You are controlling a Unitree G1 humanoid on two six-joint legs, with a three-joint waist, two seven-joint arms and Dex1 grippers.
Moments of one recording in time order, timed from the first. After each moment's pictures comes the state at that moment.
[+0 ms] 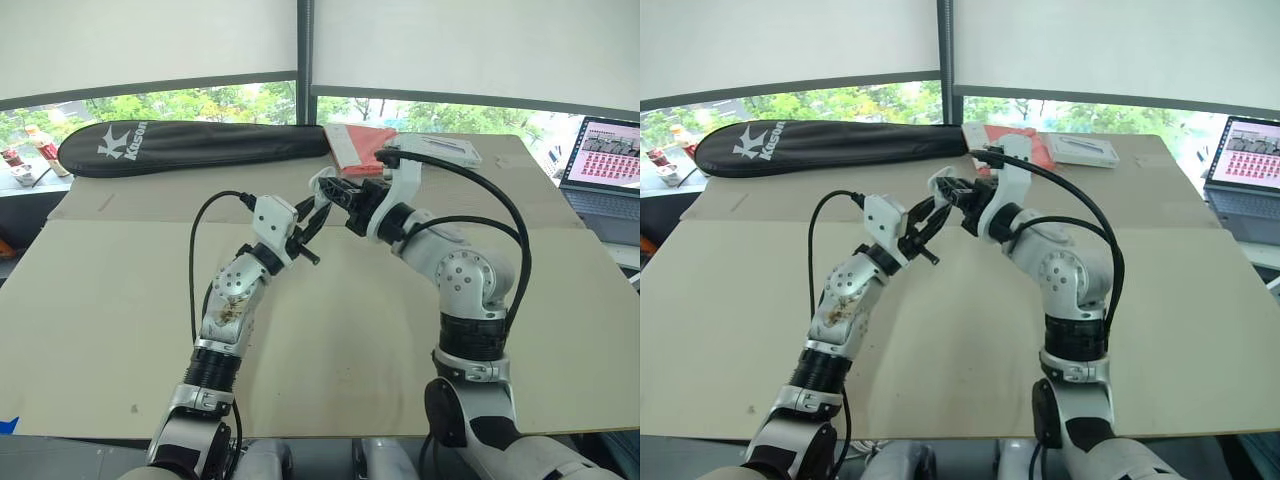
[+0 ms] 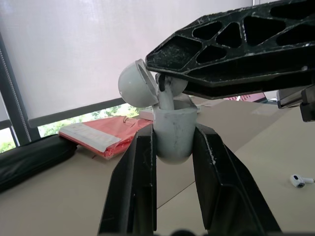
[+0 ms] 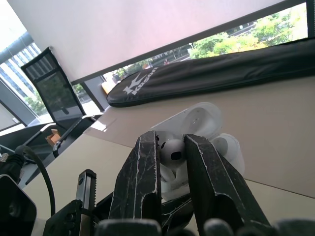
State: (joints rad) left arm -0.57 0.15 -0.05 0.19 -0.16 -0.09 -0.50; right arm -0.82 -0.05 -0.16 -0.15 0.57 0.97 0.21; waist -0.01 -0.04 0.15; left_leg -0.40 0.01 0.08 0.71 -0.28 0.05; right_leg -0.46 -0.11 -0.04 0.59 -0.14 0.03
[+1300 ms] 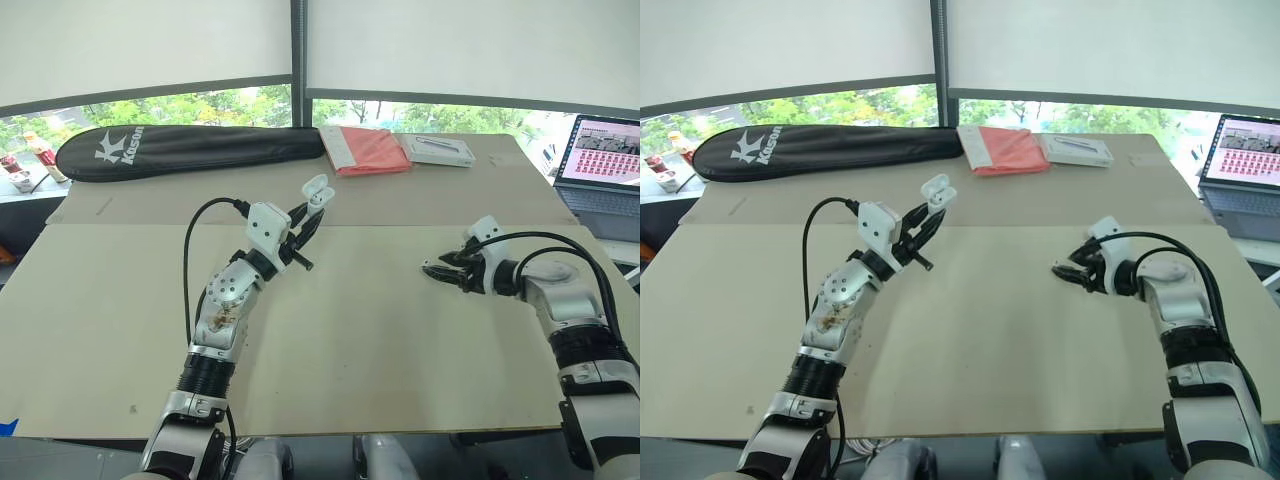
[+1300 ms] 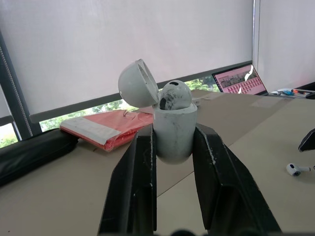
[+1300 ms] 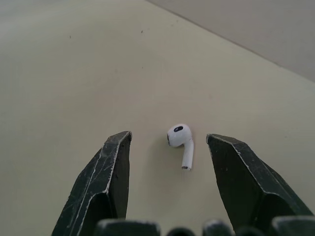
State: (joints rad) left arm -0.53 0.18 -0.05 0.17 -0.16 -0.09 -0.50; right arm -0.67 -0.69 0.07 0.60 0.21 0.29 0.92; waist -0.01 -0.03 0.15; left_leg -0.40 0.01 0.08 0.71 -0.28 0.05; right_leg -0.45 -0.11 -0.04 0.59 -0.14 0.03
